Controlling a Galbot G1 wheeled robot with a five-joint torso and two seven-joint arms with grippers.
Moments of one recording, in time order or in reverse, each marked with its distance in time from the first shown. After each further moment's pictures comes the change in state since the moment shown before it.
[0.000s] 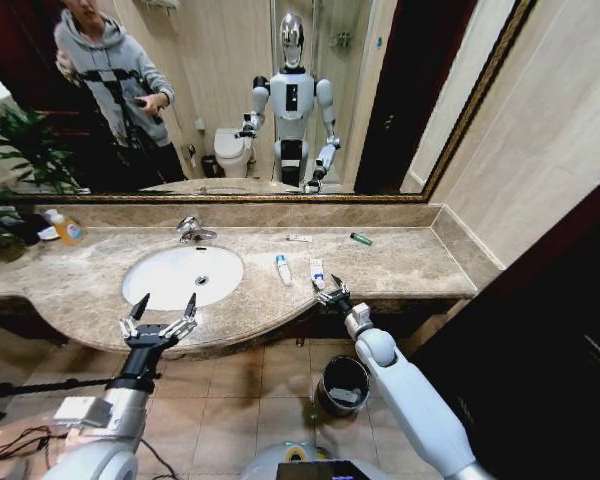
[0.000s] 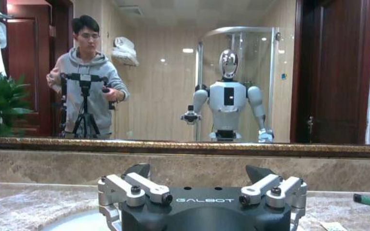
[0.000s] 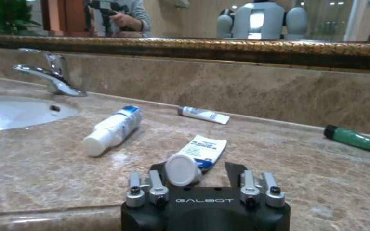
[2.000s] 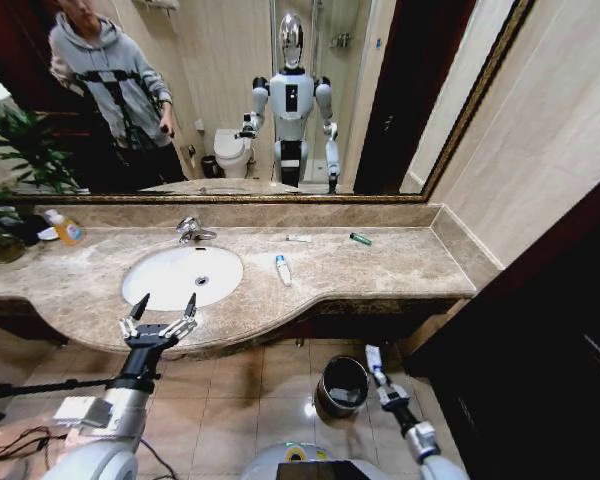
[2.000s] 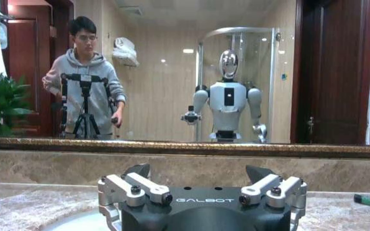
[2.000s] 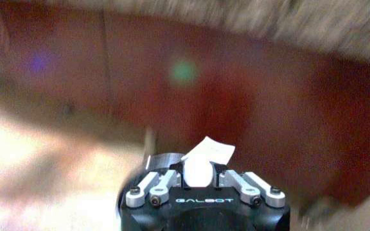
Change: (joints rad) left arm 0.000 0.000 0.000 0.000 0.000 0.000 0.000; right arm -0.396 0.062 0.327 -0.564 -0.256 0.503 -0.166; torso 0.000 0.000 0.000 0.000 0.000
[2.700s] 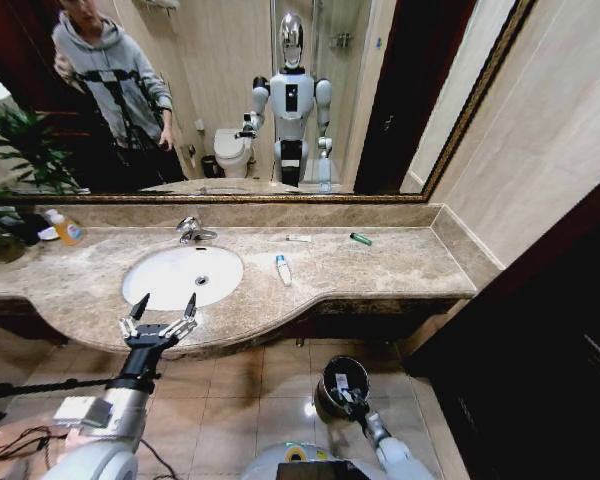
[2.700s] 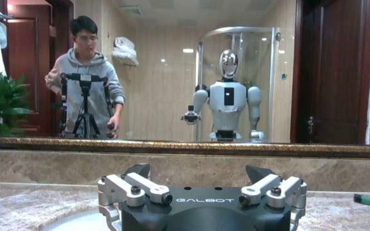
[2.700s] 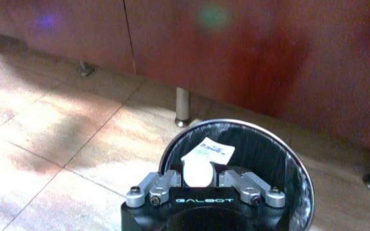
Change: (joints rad) left arm 0.000 0.000 0.000 0.000 0.000 0.000 0.000; right arm 0.337 0.157 -0.005 -0.471 -0.165 -0.039 -0.002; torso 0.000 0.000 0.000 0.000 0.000
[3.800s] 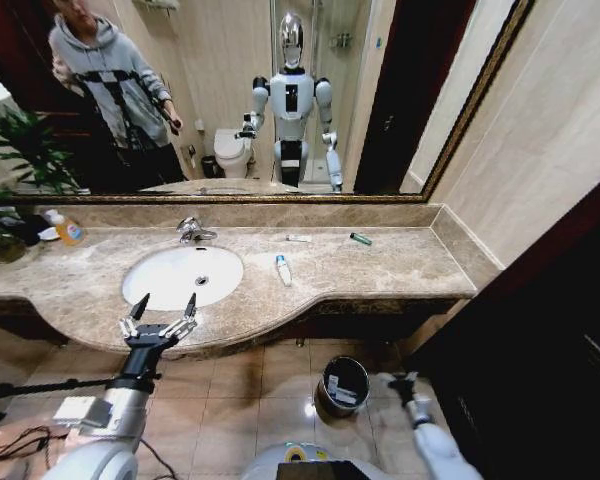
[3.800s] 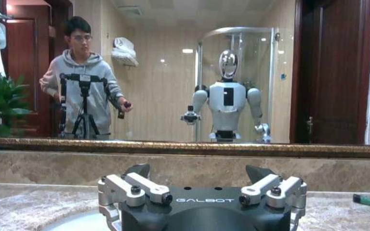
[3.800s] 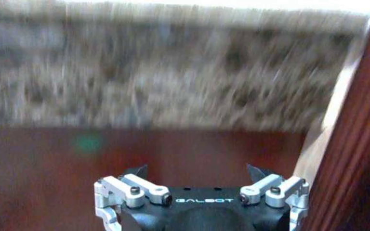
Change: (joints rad) left arm 0.000 0.000 0.000 0.000 0.000 0.000 0.000; right arm -0.388 -0.238 0.134 0.806 0.564 -0.132 0.129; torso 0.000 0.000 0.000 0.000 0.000
